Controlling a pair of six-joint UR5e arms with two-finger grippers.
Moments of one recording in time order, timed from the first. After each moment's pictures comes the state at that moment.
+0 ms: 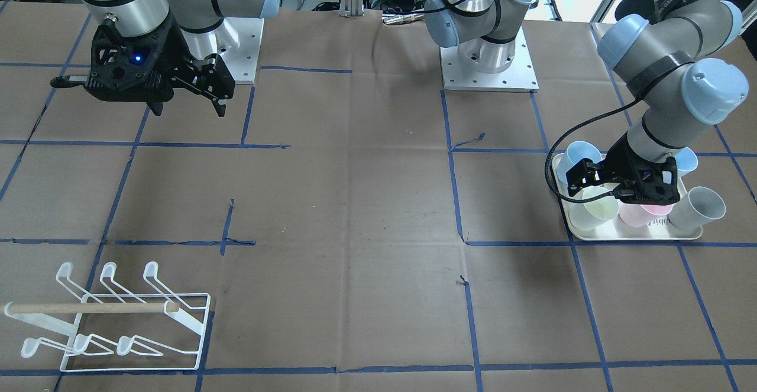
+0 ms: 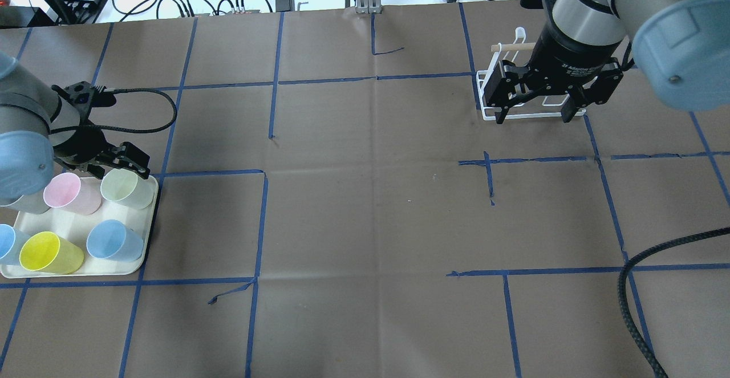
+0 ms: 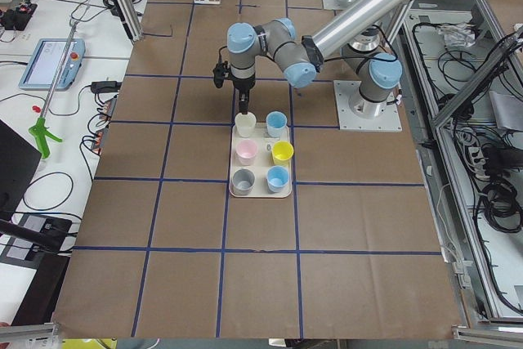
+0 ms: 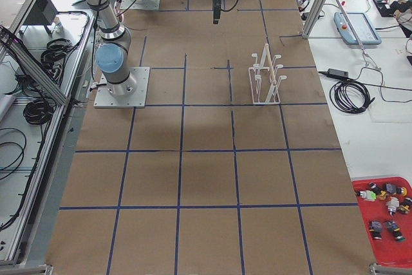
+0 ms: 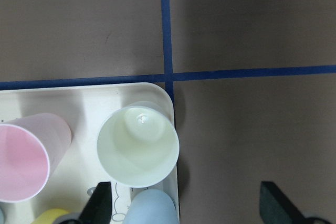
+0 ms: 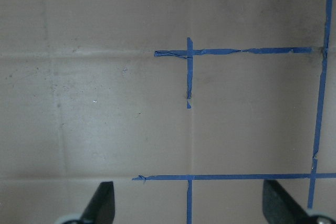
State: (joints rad) left arm -1.10 -1.72 -1.99 -1.01 1.57 0.51; right arm 1.59 -1.61 1.64 -1.58 -1.55 0.03
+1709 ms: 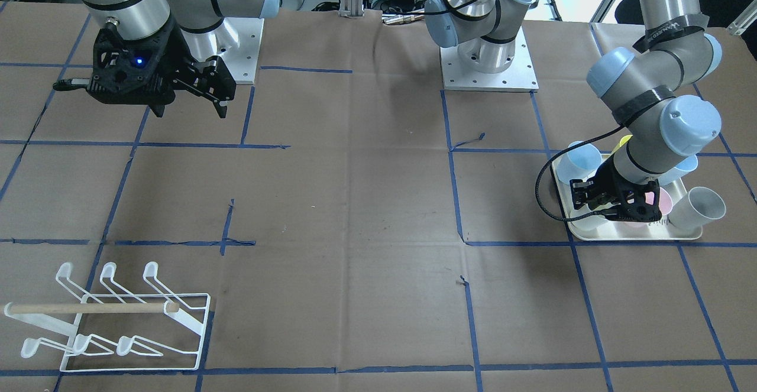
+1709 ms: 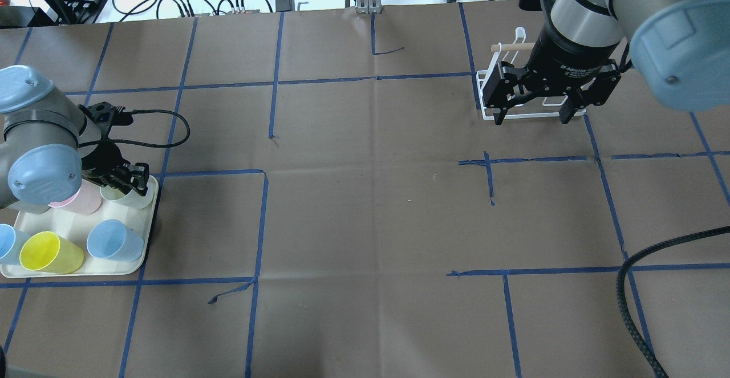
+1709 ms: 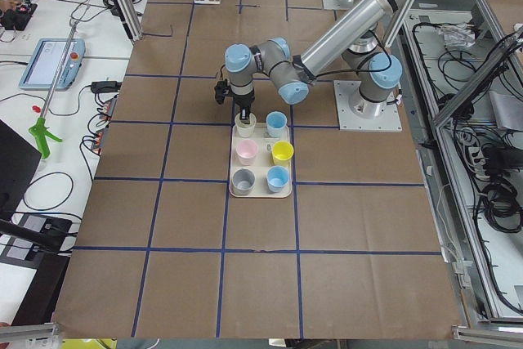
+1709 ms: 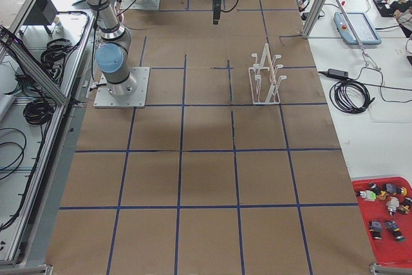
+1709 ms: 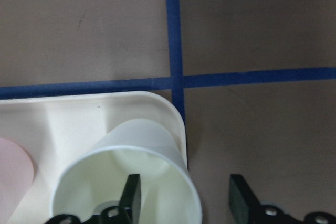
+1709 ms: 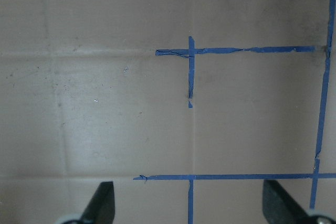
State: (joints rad) left arm -1.10 -1.81 -2.01 -0.95 1.64 0.52; right arm 1.59 -1.60 1.64 -1.59 -1.54 0.03
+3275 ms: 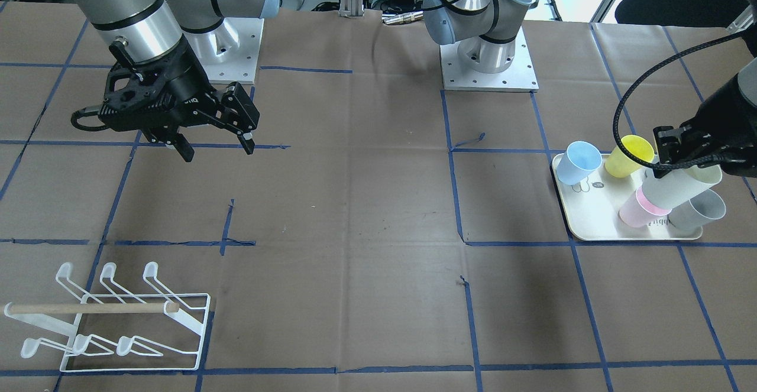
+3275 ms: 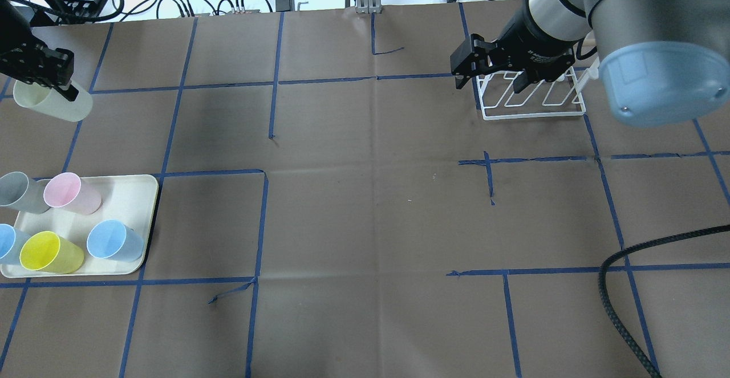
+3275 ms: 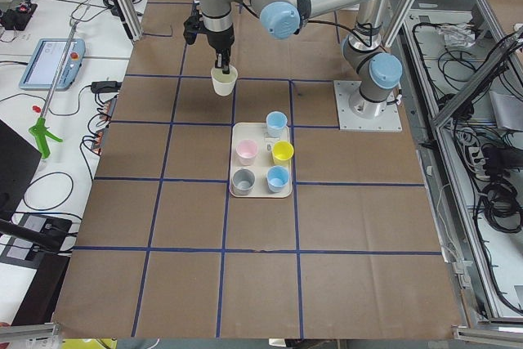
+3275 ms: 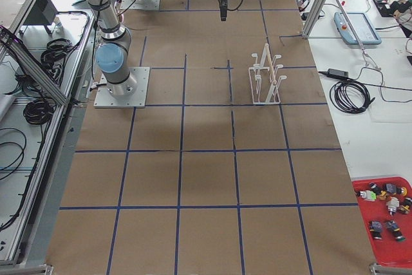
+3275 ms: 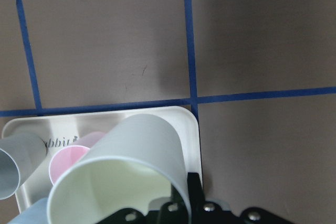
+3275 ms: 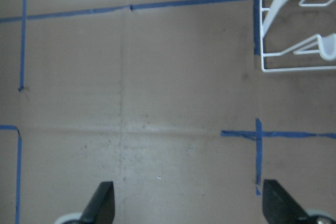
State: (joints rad) left arm -1.17 -1.73 -1.43 -1.58 1.56 0.52; right arm 1.59 -1.57 1.75 -2.01 -1.32 0.05
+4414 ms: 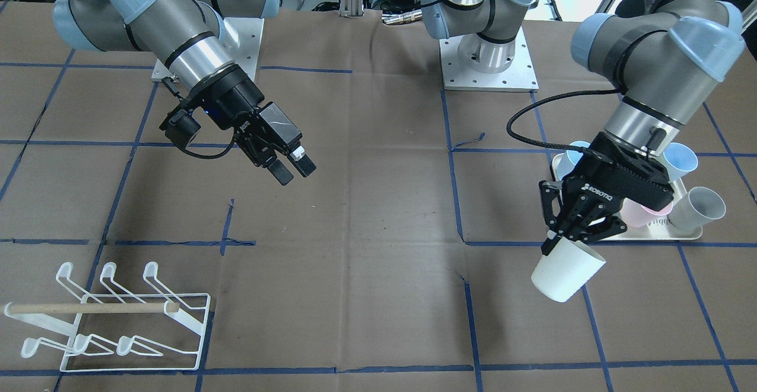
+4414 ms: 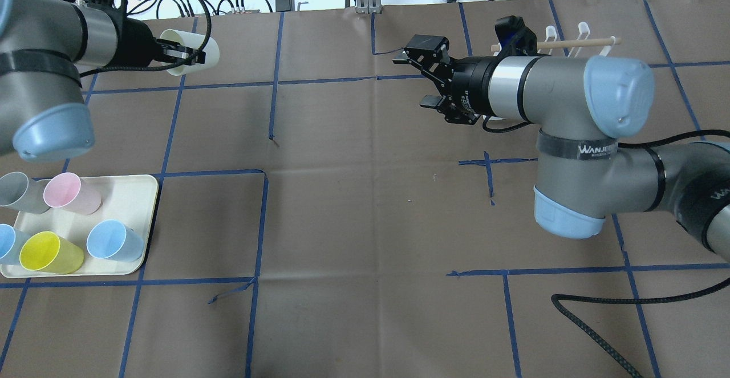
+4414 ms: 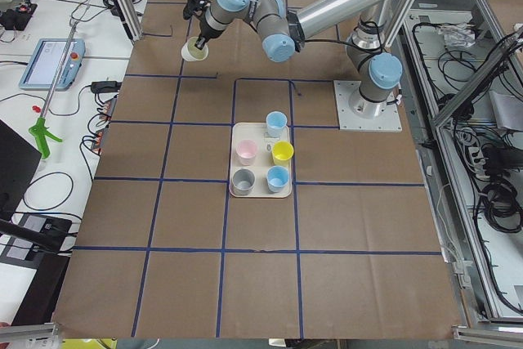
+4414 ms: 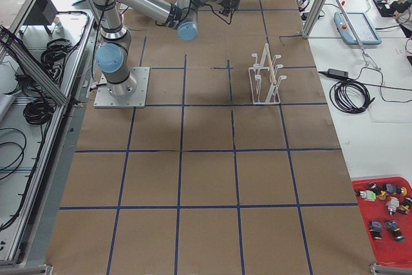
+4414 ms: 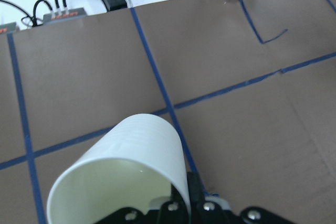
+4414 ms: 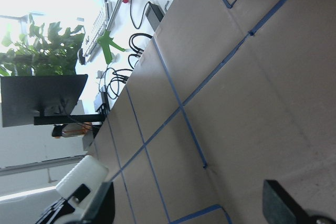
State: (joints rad) left arm -1.29 -1.72 -1.92 -0.56 1.00 0.57; right arm 1.59 -1.49 2.16 -3.10 -0.89 1.06
